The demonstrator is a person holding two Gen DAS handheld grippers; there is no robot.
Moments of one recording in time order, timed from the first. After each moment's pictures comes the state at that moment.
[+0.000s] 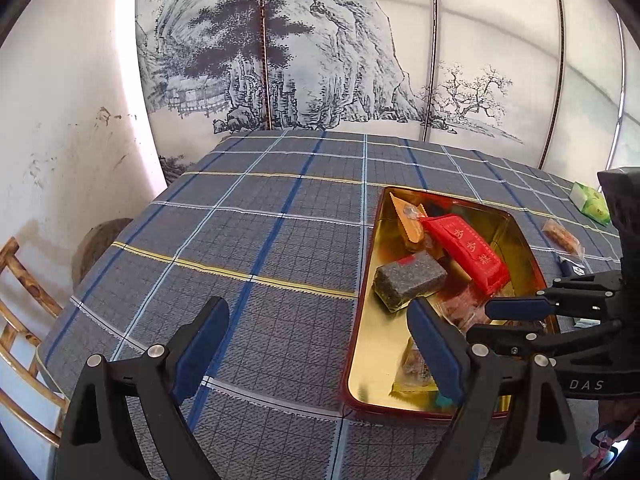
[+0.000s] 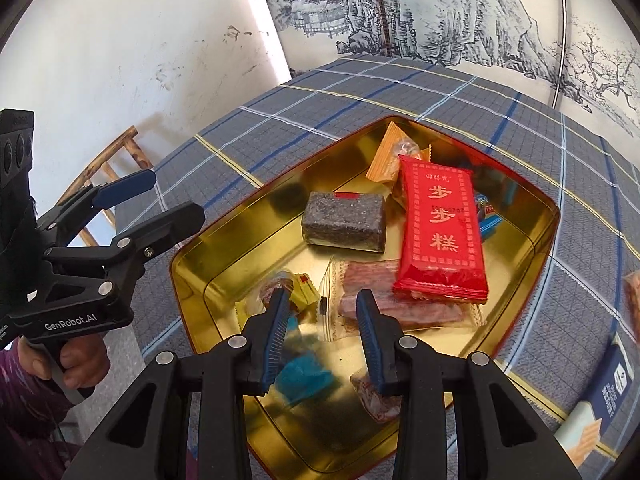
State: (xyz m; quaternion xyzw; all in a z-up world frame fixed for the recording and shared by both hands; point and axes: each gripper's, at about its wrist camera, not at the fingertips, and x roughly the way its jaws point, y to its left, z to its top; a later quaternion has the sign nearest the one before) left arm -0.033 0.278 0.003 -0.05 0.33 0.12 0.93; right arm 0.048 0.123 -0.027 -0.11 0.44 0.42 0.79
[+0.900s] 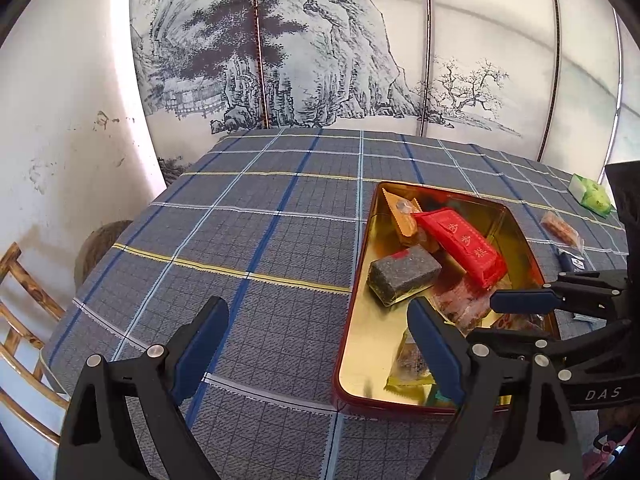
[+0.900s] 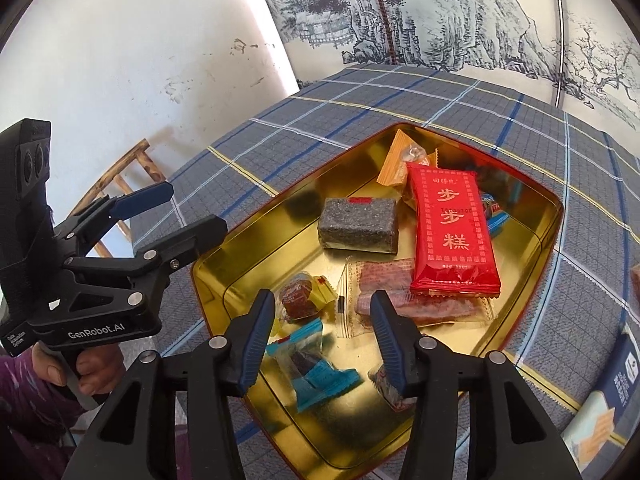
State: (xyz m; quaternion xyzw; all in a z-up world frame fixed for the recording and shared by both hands) left arm -0.035 0.270 0.002 -0.03 0.34 0.11 0.93; right arm 0.039 0.114 -0.021 -0.08 0.42 0.44 0.79
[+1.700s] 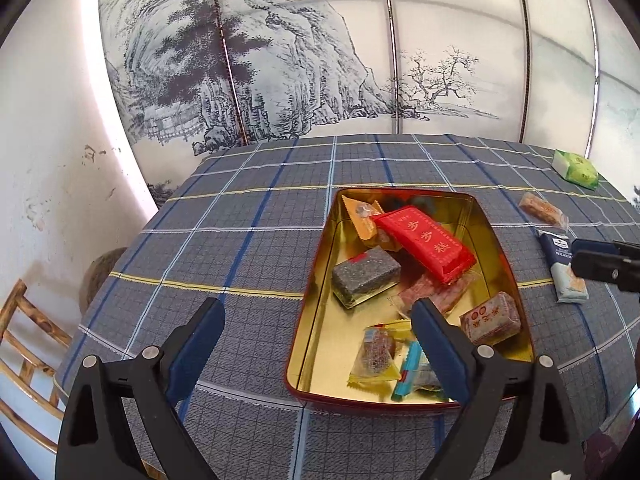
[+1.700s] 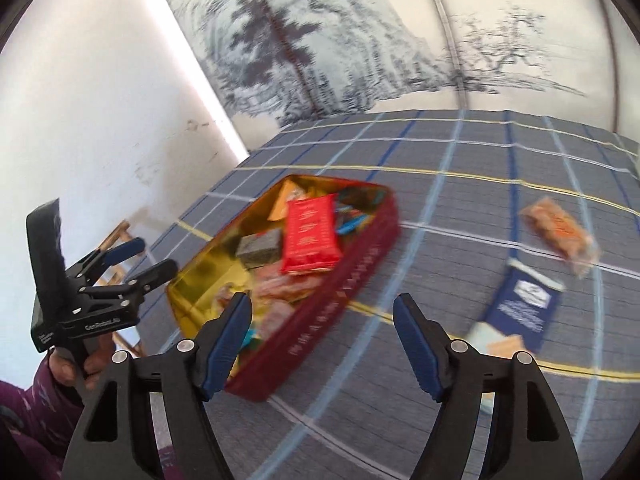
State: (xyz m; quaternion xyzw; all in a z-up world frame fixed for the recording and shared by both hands) left arm -0.036 0.224 0.018 0.02 0.33 0.10 0.94; right arm 0.047 -0.039 -0.002 0.05 0.38 0.35 0.86
